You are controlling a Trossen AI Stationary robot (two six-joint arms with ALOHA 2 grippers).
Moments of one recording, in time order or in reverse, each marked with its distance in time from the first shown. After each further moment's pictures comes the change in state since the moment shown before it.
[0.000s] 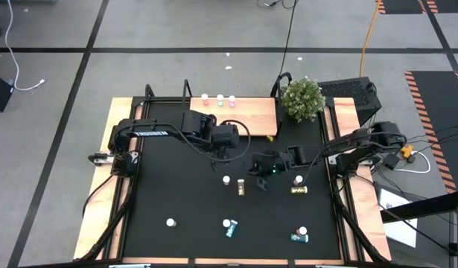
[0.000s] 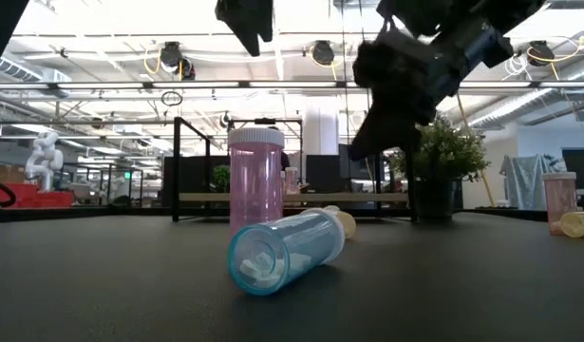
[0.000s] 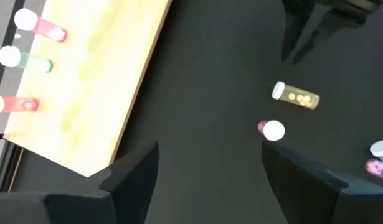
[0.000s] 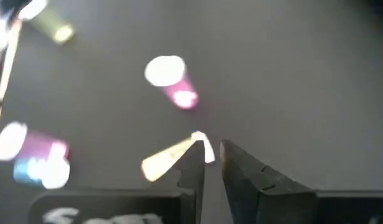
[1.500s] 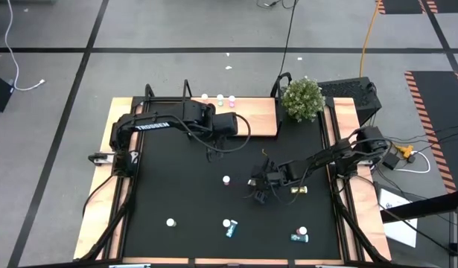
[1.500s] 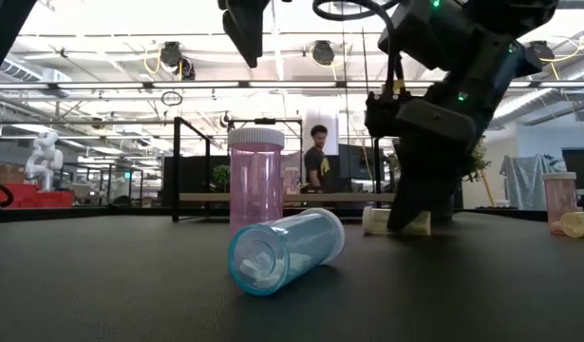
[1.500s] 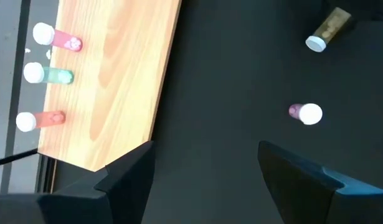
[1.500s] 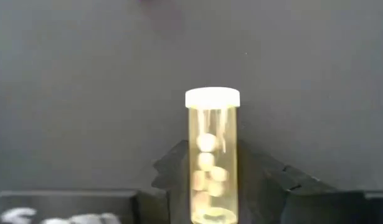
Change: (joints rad) left arm 0.090 0.000 0.000 -0.031 0.013 0.225; right arm 0.151 0.208 0.043 -0.189 0.146 0.157
